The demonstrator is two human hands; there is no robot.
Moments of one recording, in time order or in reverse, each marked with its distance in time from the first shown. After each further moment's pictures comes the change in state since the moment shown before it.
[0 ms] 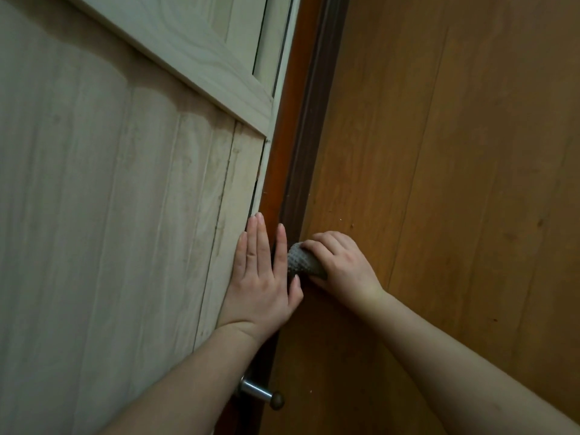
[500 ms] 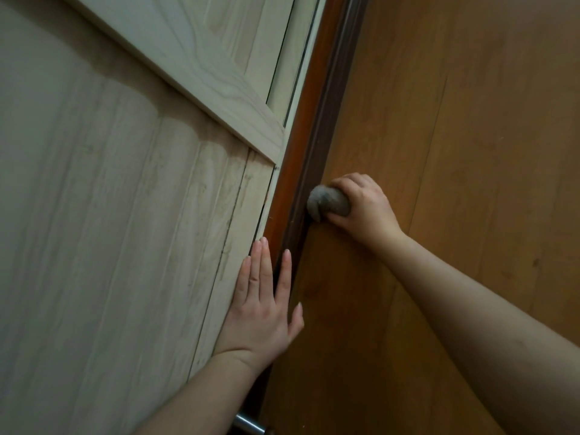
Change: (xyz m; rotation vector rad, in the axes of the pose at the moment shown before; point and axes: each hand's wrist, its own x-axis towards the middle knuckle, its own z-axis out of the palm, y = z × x) left_hand -0.001 -0.001 0.004 -0.027 0.004 0.000; right_hand 0.106 0.060 -0.069 0.034 0.090 0.157
